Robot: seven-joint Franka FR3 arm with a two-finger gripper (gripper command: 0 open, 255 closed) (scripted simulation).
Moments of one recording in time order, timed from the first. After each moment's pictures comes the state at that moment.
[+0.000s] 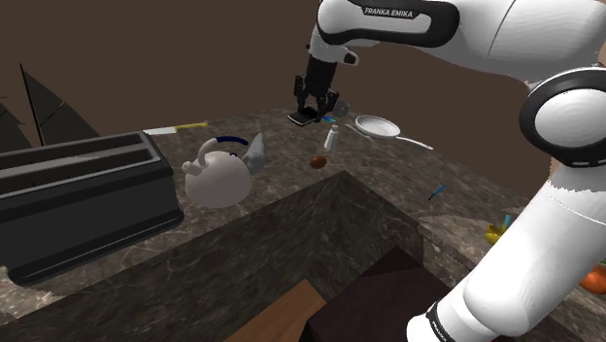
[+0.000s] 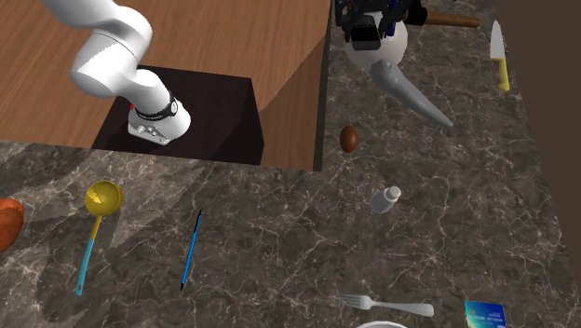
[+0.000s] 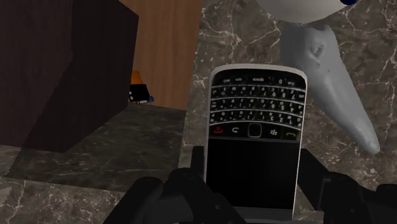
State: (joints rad) arm -0.09 0.09 0.17 -1.59 0.02 1.73 1.45
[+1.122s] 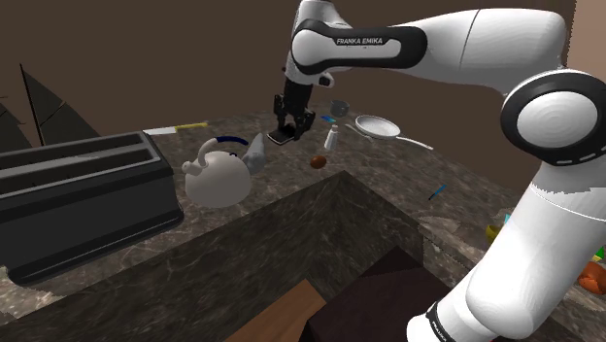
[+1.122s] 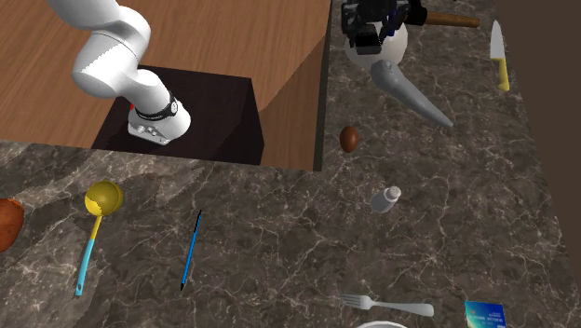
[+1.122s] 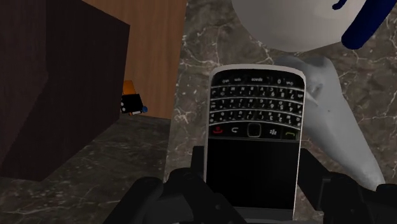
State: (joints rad) arm -0.04 0.17 0.21 -1.64 -0.01 1.86 1.55
